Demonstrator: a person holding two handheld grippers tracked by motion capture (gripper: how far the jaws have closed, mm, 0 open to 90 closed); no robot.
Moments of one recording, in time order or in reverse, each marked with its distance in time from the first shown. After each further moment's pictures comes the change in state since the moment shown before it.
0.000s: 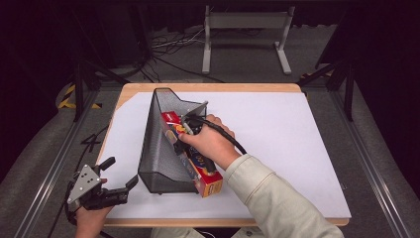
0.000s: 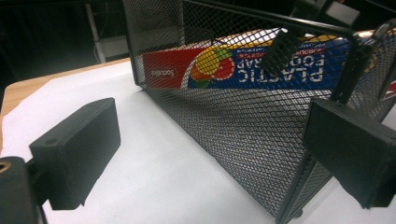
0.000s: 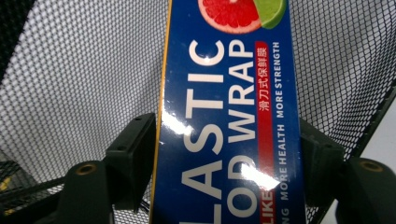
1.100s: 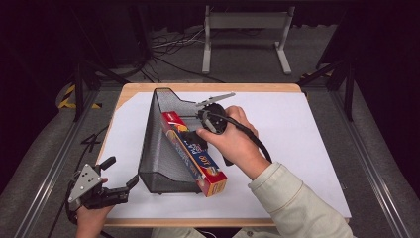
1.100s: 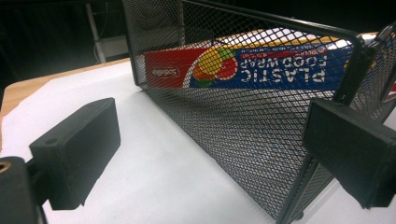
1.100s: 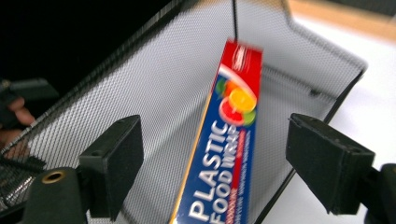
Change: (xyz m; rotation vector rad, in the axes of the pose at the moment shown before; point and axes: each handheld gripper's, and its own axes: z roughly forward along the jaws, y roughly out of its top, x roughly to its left) left arm -0.001 0.001 0.002 0.000 -0.002 -0.003; right arm -0.010 -0.027 -0.086 -0.456 0.054 -0.276
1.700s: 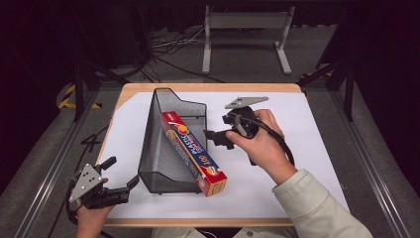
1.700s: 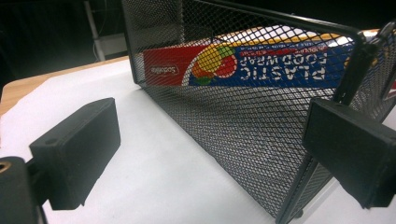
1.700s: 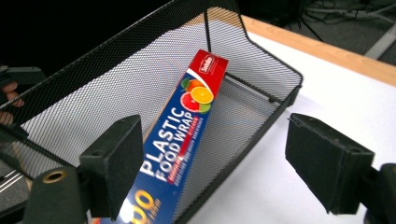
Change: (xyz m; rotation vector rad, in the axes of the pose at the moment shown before) left arm 0.000 0.000 0.000 0.016 -0.002 0.005; right arm -0.041 -0.026 -0.046 -0.086 0.002 -0.071
